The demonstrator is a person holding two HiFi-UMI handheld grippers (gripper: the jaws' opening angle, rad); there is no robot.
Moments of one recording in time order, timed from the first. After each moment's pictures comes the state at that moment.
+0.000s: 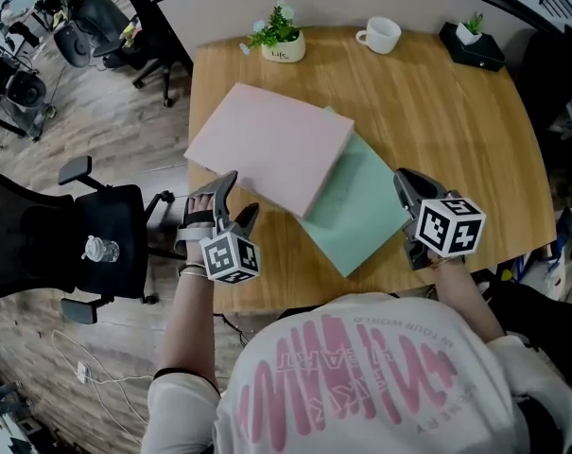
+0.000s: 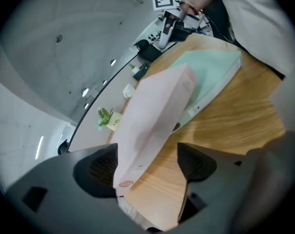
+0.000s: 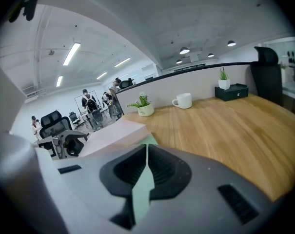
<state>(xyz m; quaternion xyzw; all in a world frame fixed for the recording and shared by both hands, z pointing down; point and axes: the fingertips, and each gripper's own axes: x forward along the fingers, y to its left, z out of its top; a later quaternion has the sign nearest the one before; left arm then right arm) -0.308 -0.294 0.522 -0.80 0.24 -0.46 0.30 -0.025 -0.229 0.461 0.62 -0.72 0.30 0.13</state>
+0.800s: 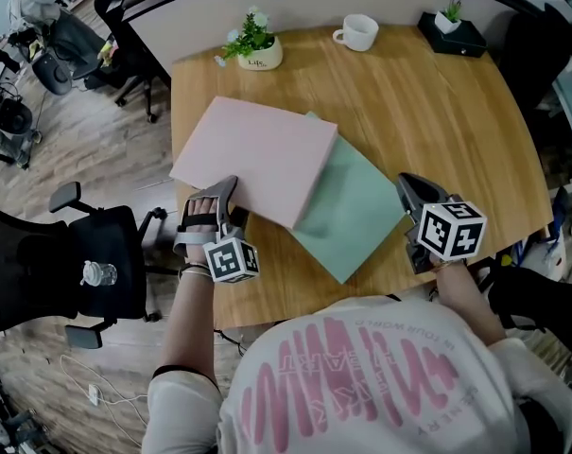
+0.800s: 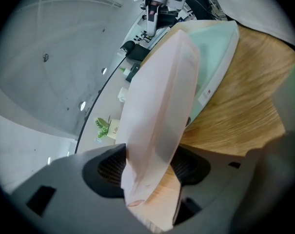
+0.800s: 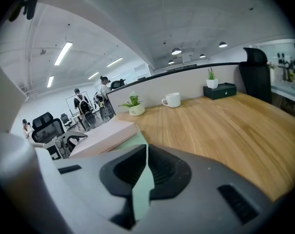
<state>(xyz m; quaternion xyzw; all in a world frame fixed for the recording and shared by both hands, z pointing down) -0.285 -0.321 0.540 -0.76 0.22 -0.47 0.39 0.003 -0.214 0.468 0.65 -0.68 0.31 0.12</state>
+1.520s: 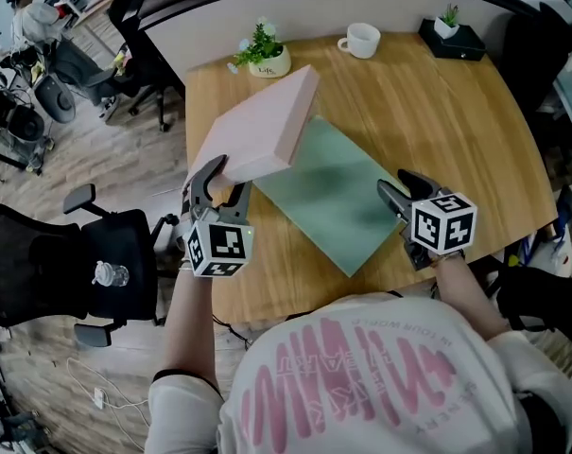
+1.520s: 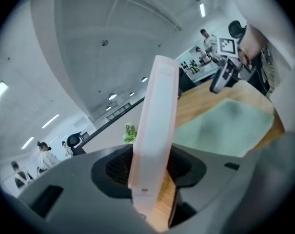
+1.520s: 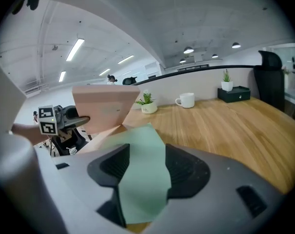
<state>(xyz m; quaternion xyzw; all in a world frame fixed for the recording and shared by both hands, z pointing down) -0.289 -0.333 0.410 -0.87 0.35 -0.28 0.22 -0.033 -0.214 0.460 0.61 -0.73 0.28 0.15</state>
